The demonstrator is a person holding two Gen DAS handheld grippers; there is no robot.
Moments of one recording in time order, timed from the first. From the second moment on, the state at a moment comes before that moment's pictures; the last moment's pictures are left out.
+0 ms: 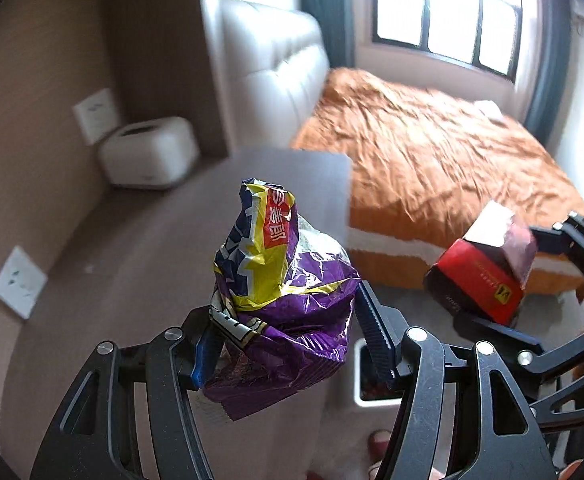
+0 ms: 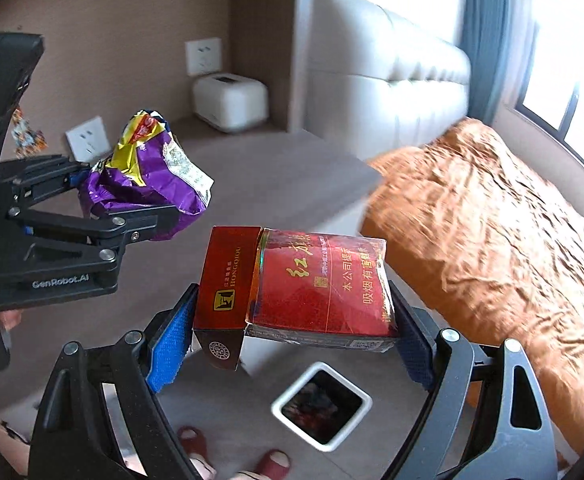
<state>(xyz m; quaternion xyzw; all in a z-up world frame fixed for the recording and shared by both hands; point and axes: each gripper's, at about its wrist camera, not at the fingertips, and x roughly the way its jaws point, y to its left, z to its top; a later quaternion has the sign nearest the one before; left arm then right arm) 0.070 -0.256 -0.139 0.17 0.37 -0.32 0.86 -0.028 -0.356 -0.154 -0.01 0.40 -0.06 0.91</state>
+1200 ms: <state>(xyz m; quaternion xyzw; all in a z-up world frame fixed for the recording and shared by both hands) 0.048 -0.462 -0.633 0.35 0.57 -0.41 0.62 -0.071 -0.477 -0.595 -0.18 0.61 0.00 0.78</state>
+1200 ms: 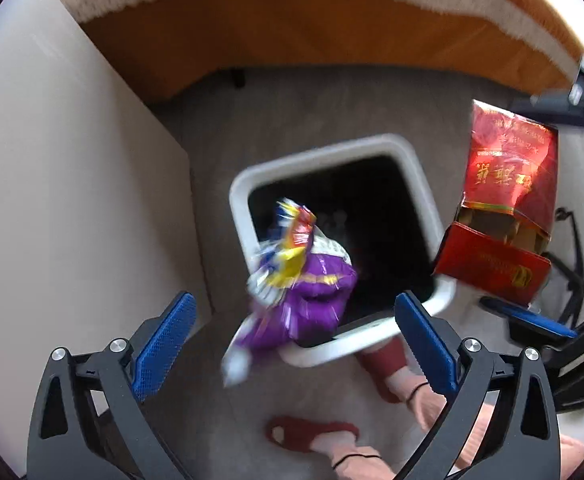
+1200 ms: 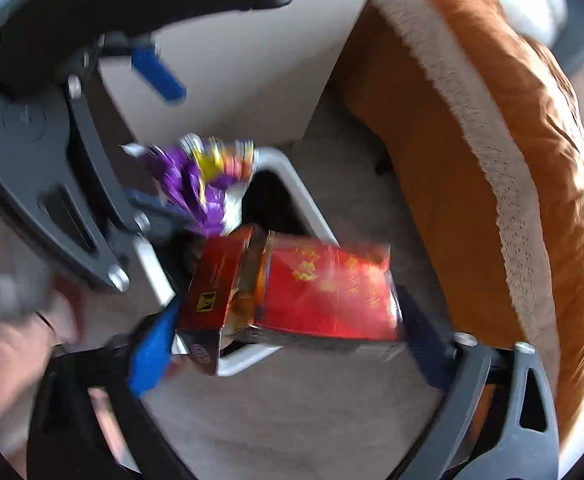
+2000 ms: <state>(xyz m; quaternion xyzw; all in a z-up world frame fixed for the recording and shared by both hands) 0.045 -0.440 -0.419 0.25 0.49 -0.41 0.73 -0.077 -0.490 -0.399 -0.07 0.56 -0.12 0.82</state>
